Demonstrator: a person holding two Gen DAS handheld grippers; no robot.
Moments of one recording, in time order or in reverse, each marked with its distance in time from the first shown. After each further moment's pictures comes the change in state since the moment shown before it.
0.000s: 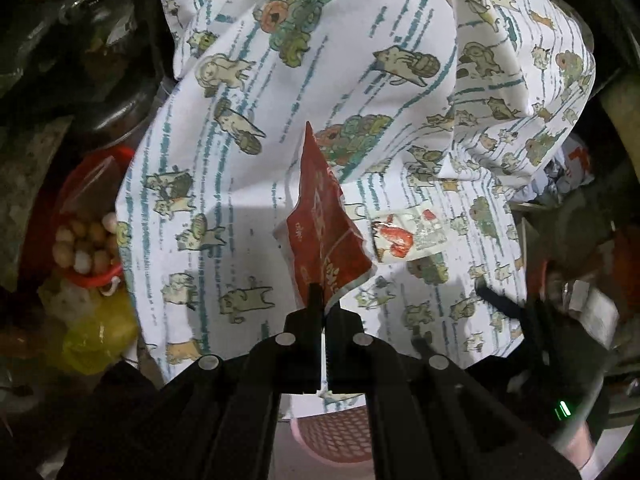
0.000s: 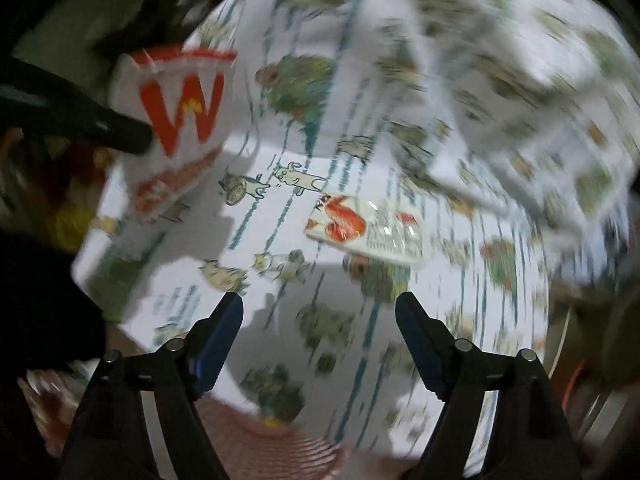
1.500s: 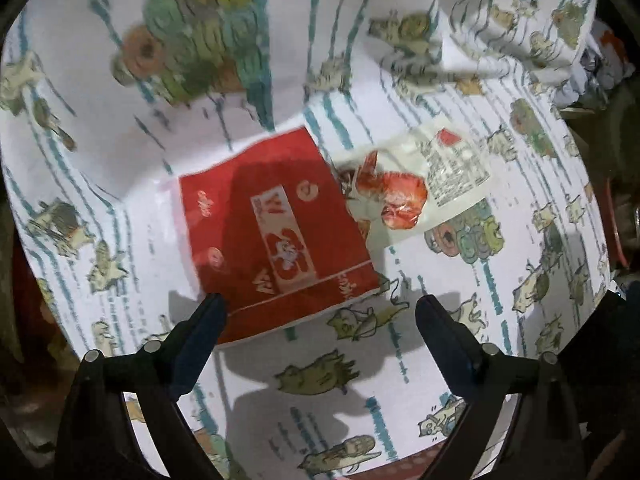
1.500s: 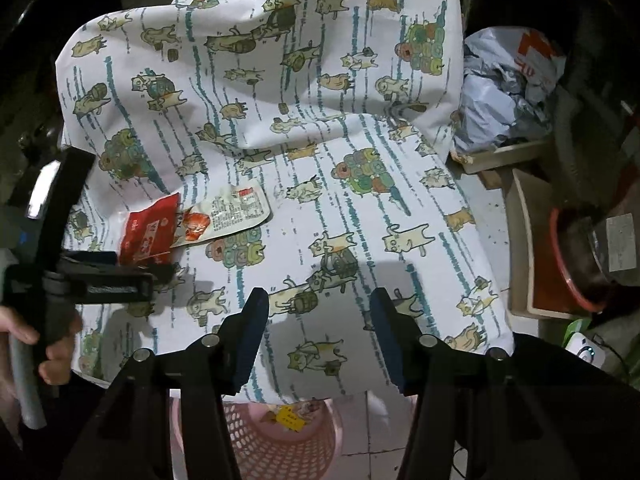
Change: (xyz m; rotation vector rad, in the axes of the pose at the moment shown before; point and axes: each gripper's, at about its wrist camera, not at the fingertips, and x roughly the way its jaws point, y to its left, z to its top) left arm 0.136 -0.076 -0.008 0.238 0.176 0.171; right arm -0.044 -0.113 -0.092 0.608 -0.046 -0.063
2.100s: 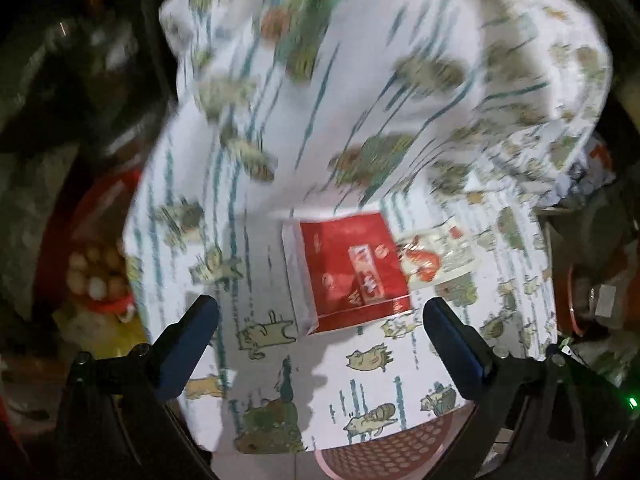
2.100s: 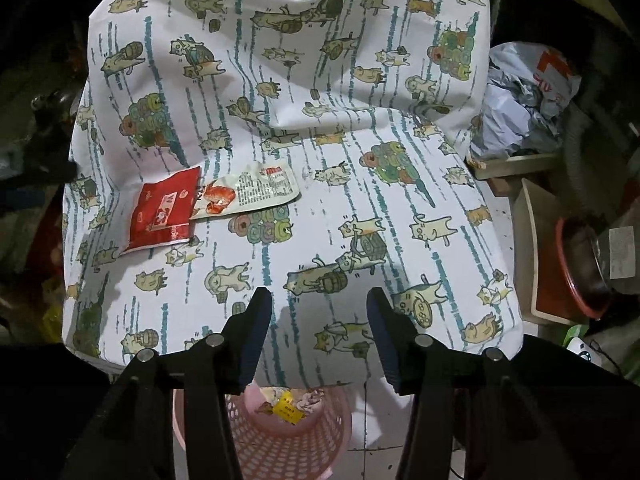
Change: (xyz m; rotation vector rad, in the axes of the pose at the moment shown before) left arm -0.093 0.101 -0.016 -0.229 -0.181 -0.089; right arm 0.000 0.032 -0.018 -0.087 0.002 -0.028
